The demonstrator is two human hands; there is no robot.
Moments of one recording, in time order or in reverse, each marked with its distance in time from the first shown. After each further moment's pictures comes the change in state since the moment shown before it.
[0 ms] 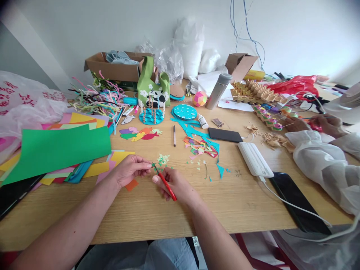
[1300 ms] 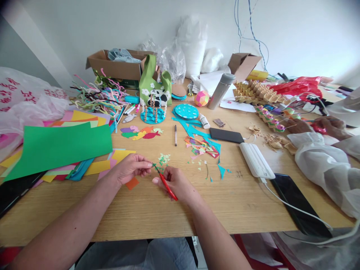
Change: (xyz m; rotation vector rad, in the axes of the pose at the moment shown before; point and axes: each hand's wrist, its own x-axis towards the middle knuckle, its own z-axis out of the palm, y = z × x) left_hand 0.002 -0.001 -0.004 0.003 -0.034 -0.026; right_hand 0.001 0.000 -0.001 -0.071 0.083 -0.001
